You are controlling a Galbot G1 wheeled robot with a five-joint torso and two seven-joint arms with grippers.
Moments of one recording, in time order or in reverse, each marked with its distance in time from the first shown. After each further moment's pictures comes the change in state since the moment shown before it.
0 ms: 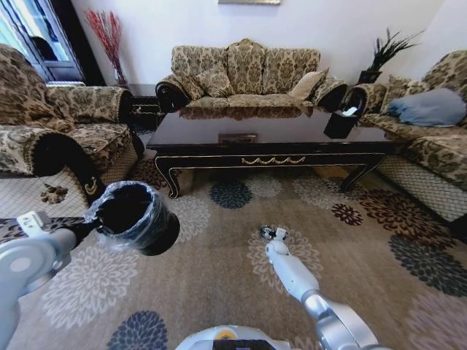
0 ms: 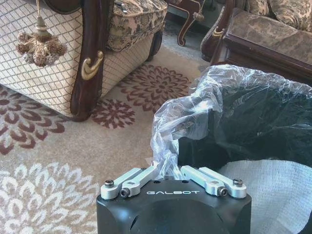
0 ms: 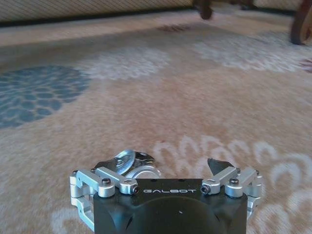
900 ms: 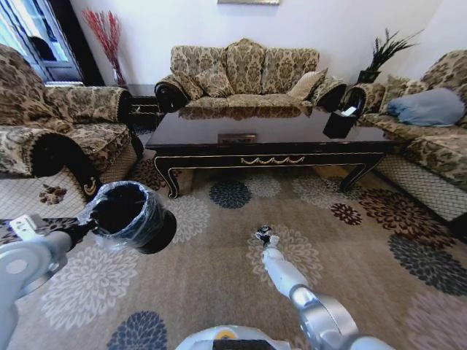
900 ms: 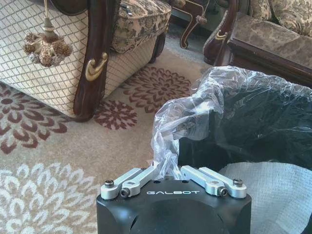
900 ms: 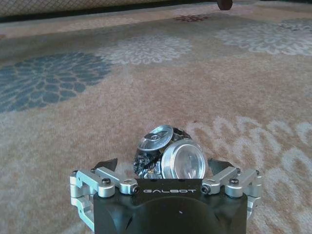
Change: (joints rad) left arm 0.005 -0.015 -0.026 0.007 0.003 0.000 0.017; right arm 0.125 0.137 0.134 -0.317 -0.178 0.125 -0.083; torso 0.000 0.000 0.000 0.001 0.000
